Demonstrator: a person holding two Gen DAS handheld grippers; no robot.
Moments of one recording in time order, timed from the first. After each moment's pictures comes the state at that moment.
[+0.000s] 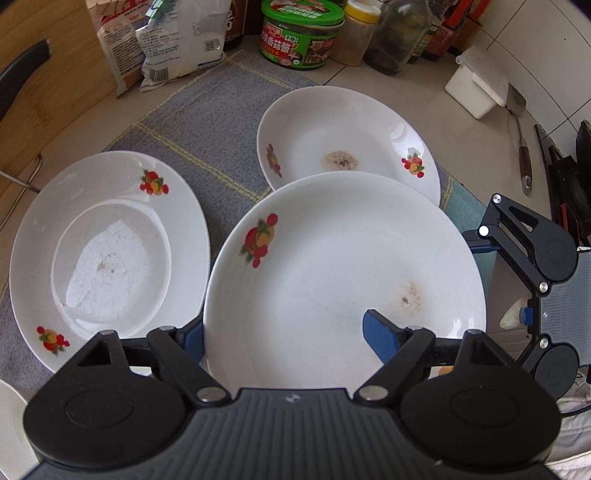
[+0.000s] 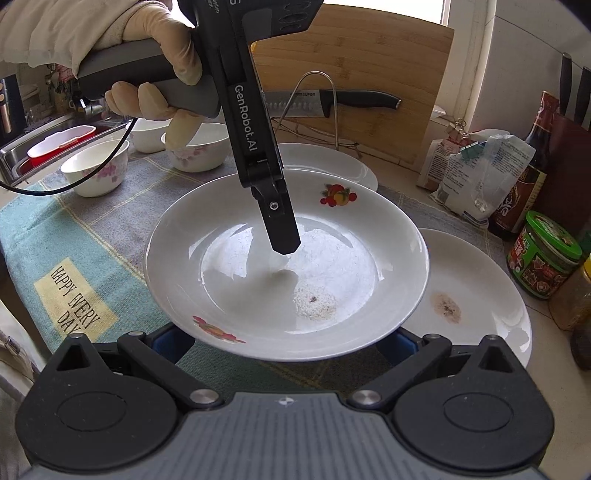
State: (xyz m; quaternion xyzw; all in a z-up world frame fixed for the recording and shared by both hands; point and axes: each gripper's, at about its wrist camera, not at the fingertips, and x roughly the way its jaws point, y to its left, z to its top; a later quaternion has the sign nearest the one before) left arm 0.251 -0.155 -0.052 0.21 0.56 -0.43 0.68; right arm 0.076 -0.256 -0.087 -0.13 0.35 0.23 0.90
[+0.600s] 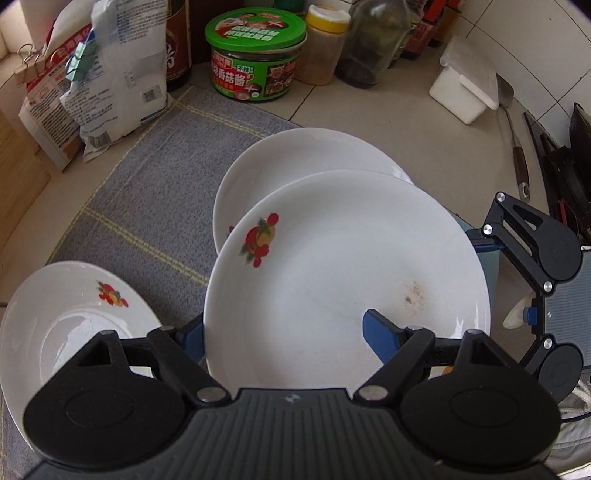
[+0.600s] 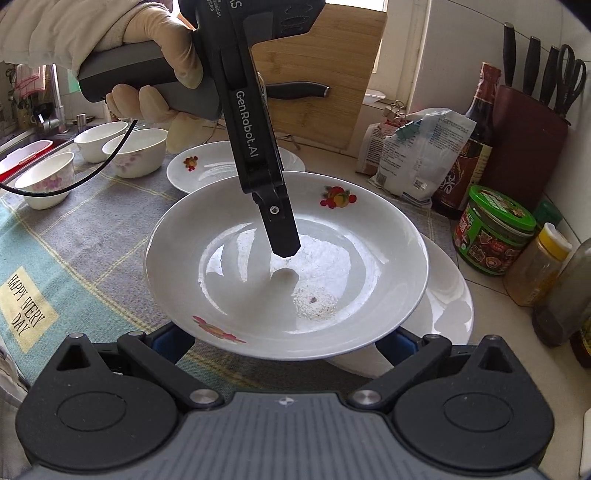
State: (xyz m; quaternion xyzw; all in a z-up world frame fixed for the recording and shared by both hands) left arm 0.277 -0.232 -0.053 0.25 0.54 -0.47 0.65; right arm 0.090 -0.310 -0.088 -0.11 0.36 0.17 0.91
